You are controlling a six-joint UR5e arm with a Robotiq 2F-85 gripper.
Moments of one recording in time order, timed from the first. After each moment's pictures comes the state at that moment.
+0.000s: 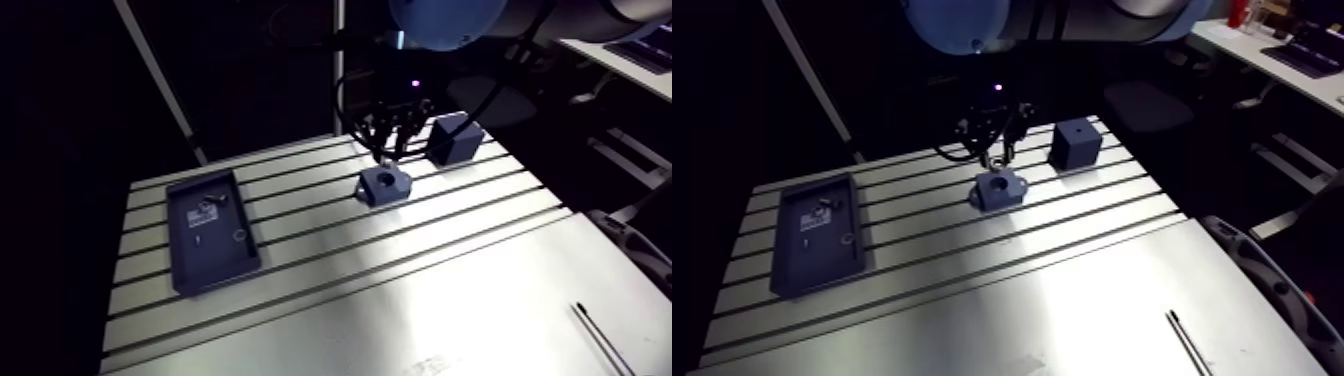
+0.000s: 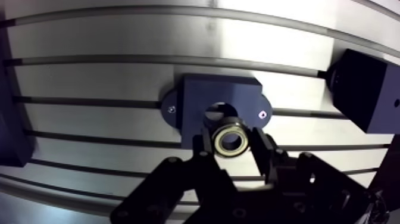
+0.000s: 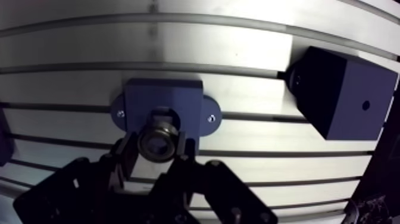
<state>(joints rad) -0.35 -1.16 1.76 -2.10 -1.62 -1.99</state>
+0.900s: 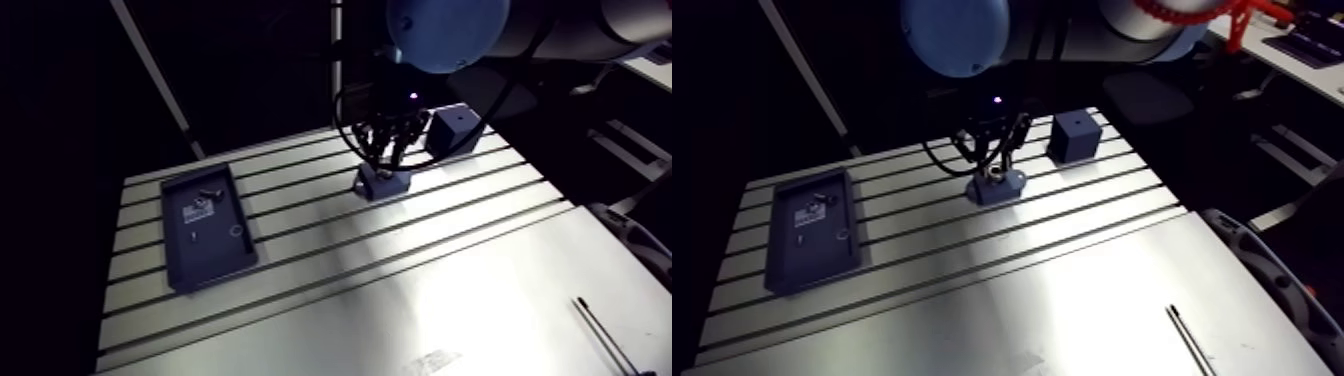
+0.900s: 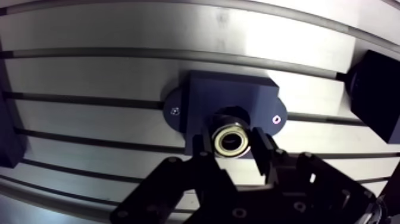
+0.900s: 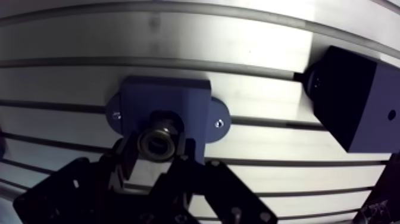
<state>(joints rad) -0.36 -1.14 1.80 -2.15 -1.60 -2.02</state>
